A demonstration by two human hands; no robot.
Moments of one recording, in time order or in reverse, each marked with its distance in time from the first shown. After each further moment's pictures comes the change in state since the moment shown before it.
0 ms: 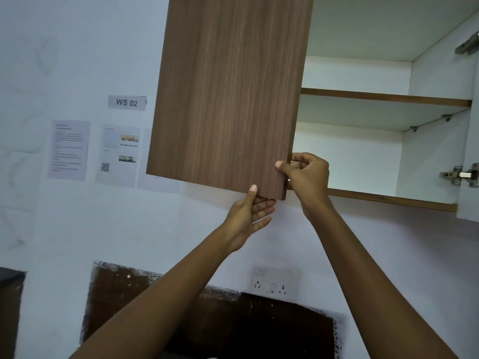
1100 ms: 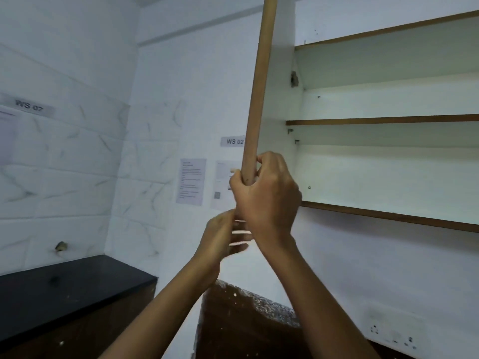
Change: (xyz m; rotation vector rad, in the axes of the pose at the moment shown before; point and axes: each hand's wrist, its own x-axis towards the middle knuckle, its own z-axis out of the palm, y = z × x) left_hand -0.203 0.170 -0.186 0.420 0.453 0.246; right_hand -0.179 -0.194 0.221 -0.165 0.212 -0.595
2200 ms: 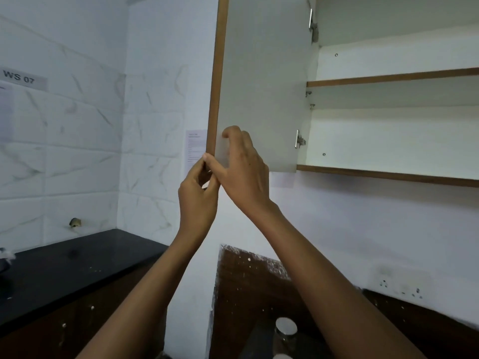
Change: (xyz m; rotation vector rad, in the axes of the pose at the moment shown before) left_hand 0.018 -0.012 -0.093 0.315 0.361 0.458; right_hand -0.042 -0.047 0.071 0.139 -0.487 -0.015
